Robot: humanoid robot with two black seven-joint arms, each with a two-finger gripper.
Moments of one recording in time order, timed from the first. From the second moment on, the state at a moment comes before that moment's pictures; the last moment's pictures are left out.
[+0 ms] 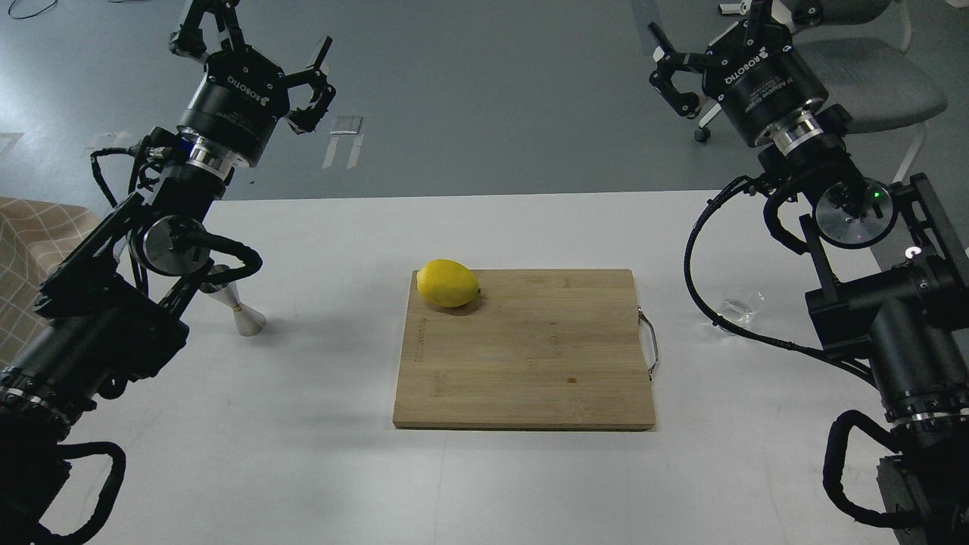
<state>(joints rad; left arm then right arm) -0.80 0.35 -0.93 -0.86 0.13 -0.49 -0.34 0.66 -0.03 1.56 1.04 -0.36 0.39 -0.18</state>
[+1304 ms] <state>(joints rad) -0.80 0.36 -0.93 -0.86 0.13 -0.49 -0.34 0.66 -0.02 1.56 1.04 -0.36 0.38 -0.18</state>
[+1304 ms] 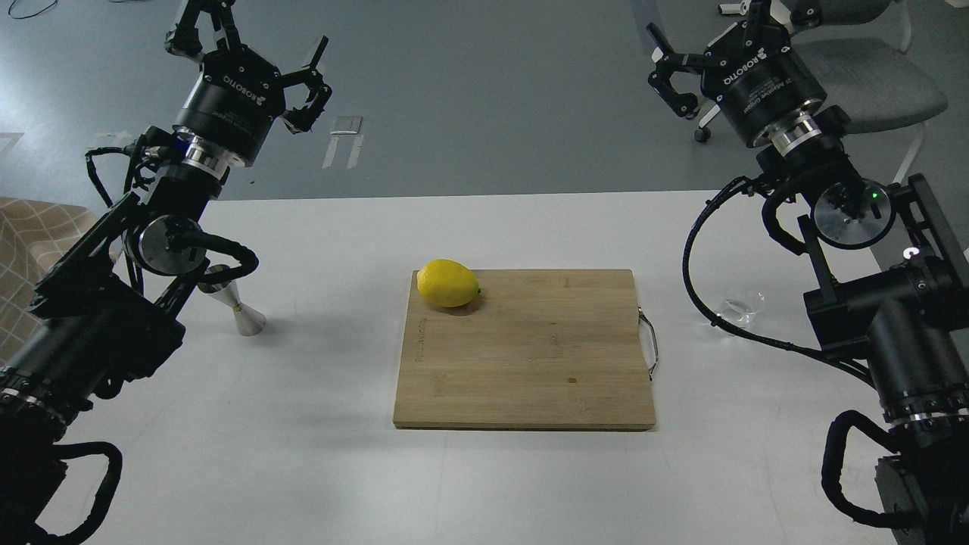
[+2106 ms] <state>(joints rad) -0.78 0.61 -0.91 -1.13 0.66 -0.35 -0.49 0.66 -0.02 1.56 1.04 -0.36 0.38 -0.18</state>
